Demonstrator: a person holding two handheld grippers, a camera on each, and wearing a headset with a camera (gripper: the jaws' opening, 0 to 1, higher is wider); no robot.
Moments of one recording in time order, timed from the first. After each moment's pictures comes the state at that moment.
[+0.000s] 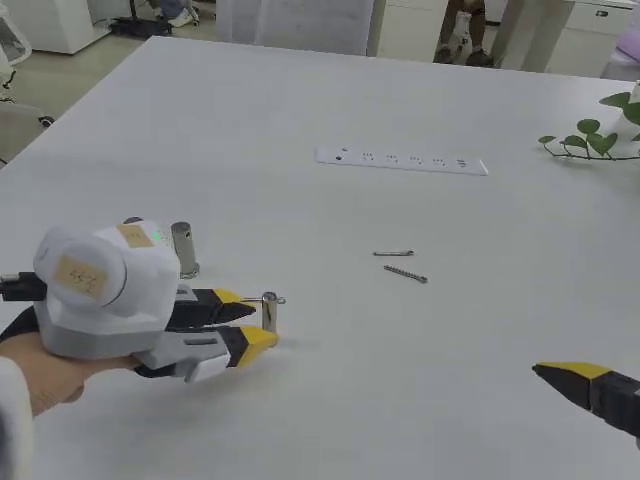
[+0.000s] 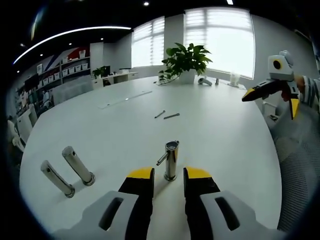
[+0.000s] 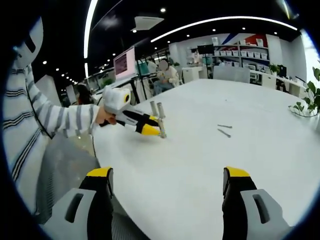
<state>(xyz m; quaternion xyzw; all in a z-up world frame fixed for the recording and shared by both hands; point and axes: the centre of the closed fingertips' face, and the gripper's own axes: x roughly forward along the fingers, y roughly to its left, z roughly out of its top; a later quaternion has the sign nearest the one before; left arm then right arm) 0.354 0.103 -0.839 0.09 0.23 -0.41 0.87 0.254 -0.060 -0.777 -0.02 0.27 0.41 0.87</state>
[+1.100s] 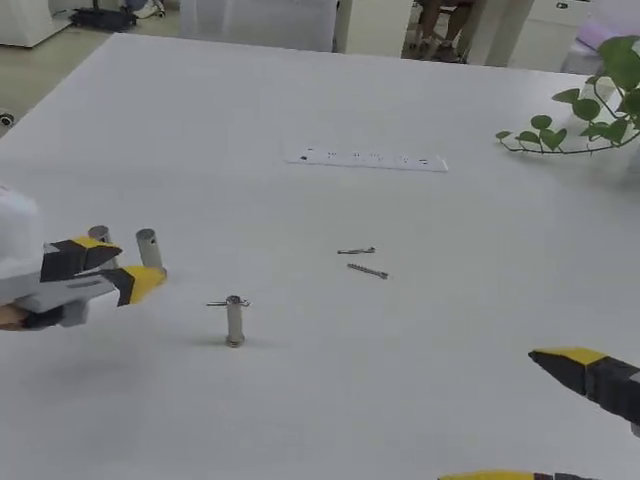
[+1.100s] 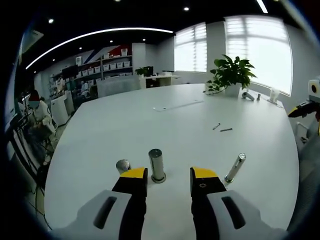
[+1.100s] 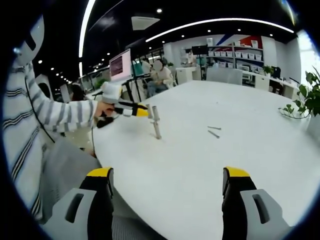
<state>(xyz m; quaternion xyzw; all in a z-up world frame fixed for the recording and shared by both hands) 0.411 0.195 -0.803 0.06 0.22 -0.25 0.94 0.243 -0.087 -0.751 -0.03 0.27 0.38 0.88</state>
